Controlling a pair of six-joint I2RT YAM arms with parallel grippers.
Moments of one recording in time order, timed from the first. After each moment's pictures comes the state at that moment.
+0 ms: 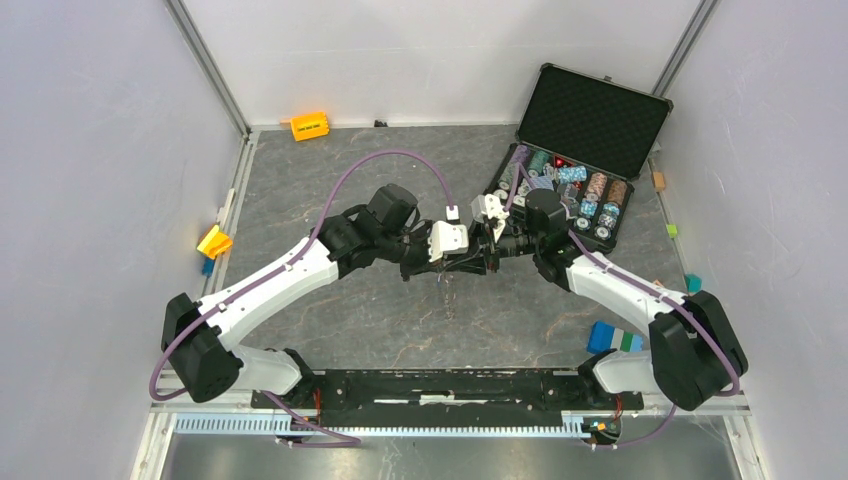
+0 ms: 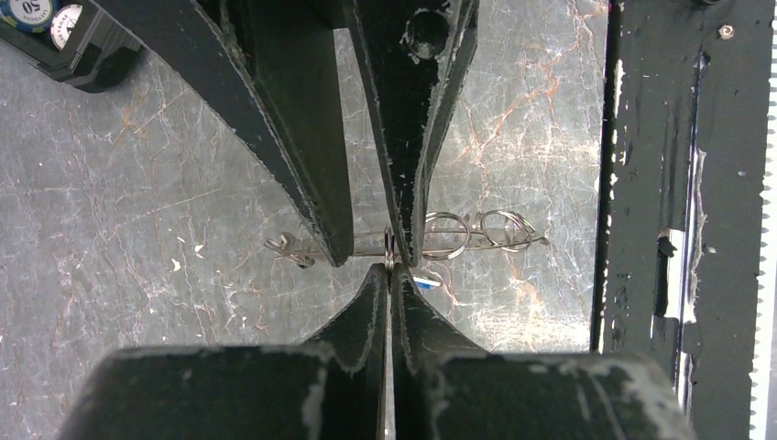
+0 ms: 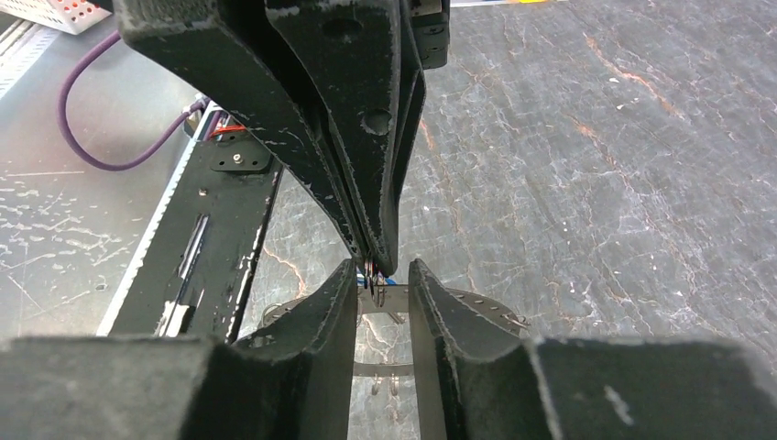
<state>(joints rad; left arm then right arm) -0.81 1.34 1.17 -0.61 0.46 0.55 0.51 1.32 0.72 0.35 -1.13 -0.15</state>
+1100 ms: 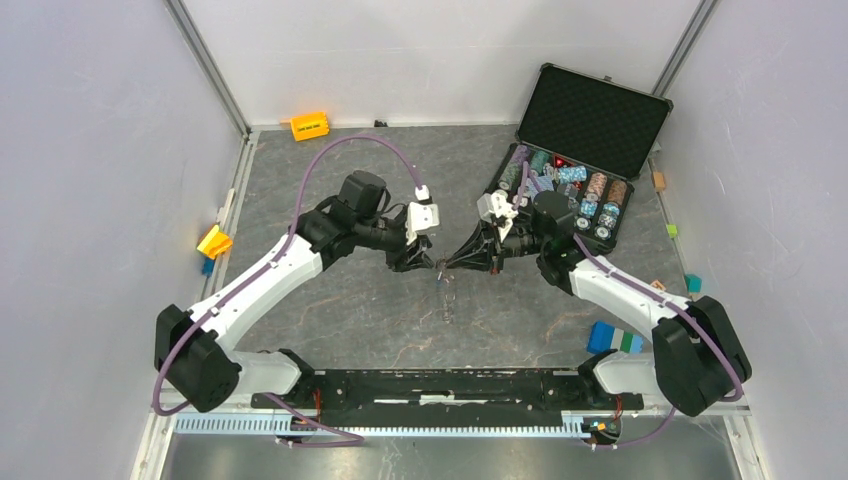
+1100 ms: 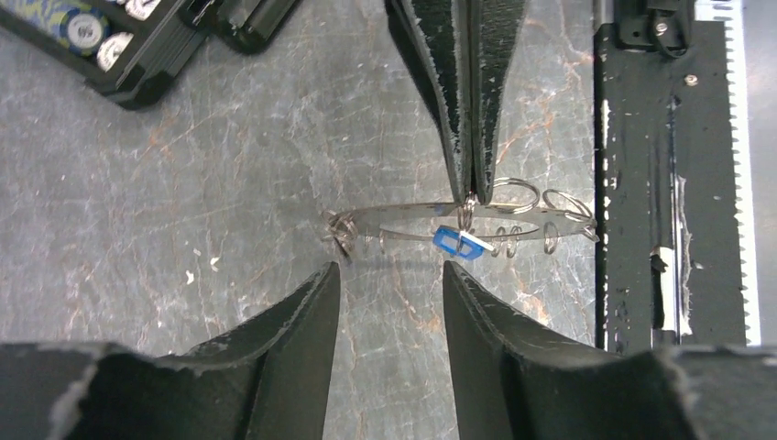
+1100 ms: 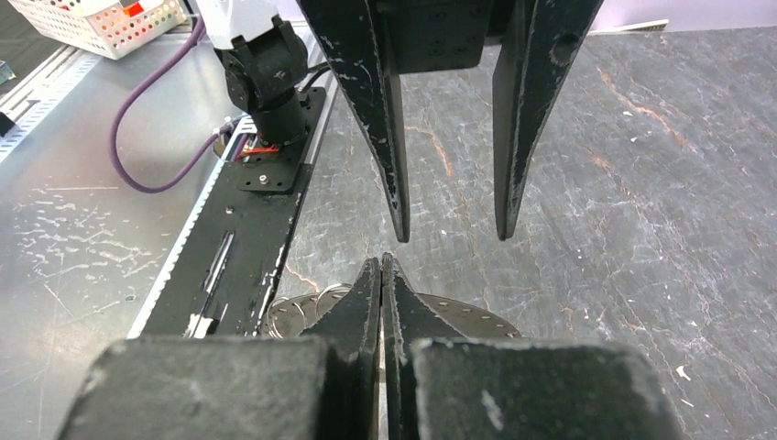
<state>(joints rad) -0.64 1.29 1.11 -0.54 0.67 0.56 0.50 1.30 0.69 0.46 -1.19 -0.05</state>
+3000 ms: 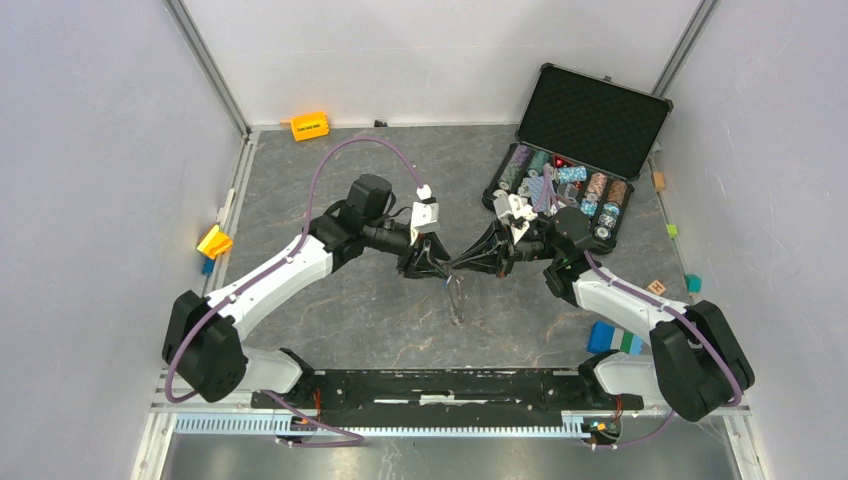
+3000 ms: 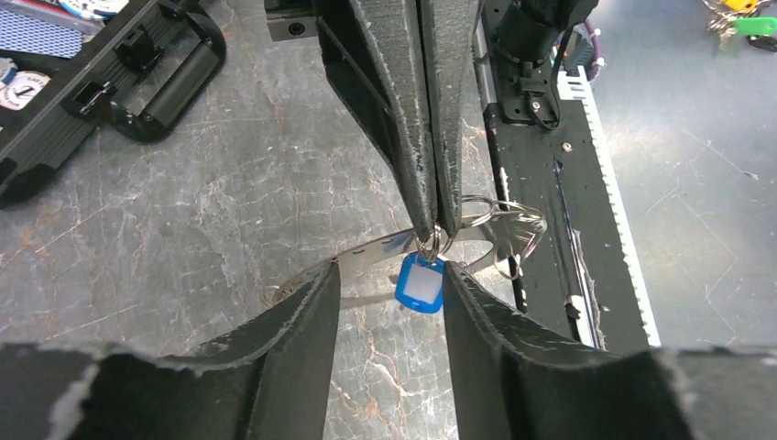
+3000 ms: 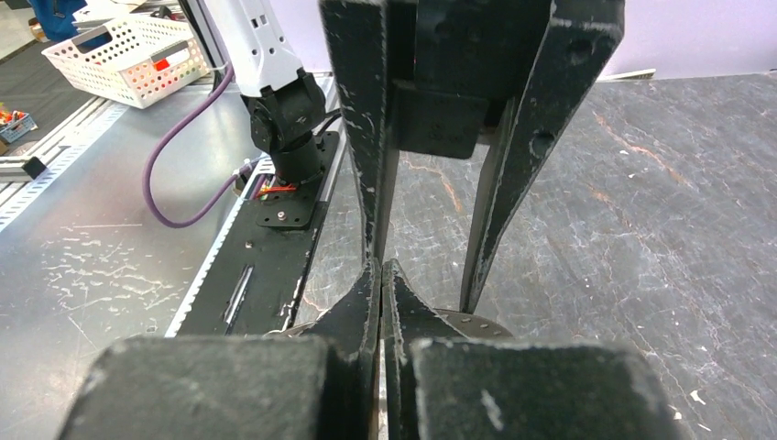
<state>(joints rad) -0.63 1.36 1.02 -0.29 0.97 0.40 0.48 1.27 0.57 0.89 -1.20 0.27</state>
